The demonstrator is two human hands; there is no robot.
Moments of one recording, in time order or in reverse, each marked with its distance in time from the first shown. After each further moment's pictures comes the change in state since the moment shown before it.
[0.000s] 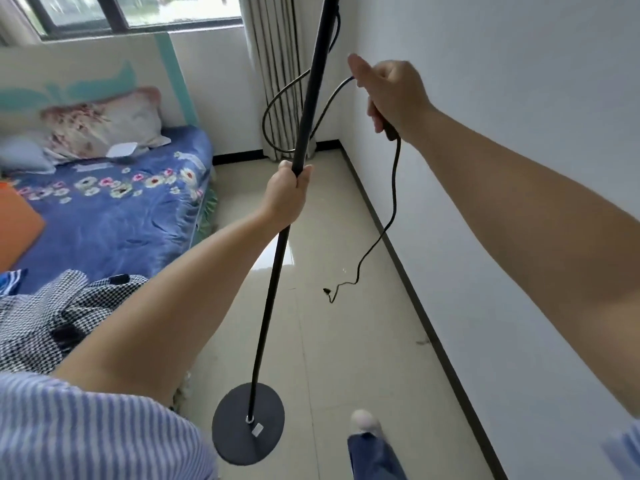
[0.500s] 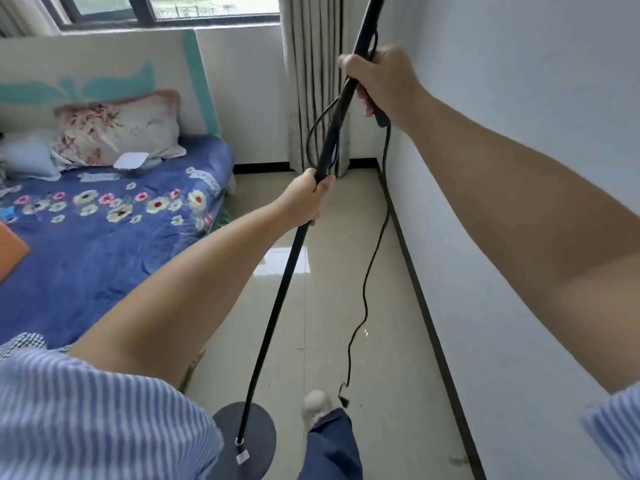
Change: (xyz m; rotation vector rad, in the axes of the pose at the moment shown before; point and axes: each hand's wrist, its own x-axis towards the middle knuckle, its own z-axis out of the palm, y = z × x) left_hand 0.358 -0.078 0.012 0.025 -0.137 -0.129; right_hand 0.373 0.119 0.099 0.188 -0.183 -0.069
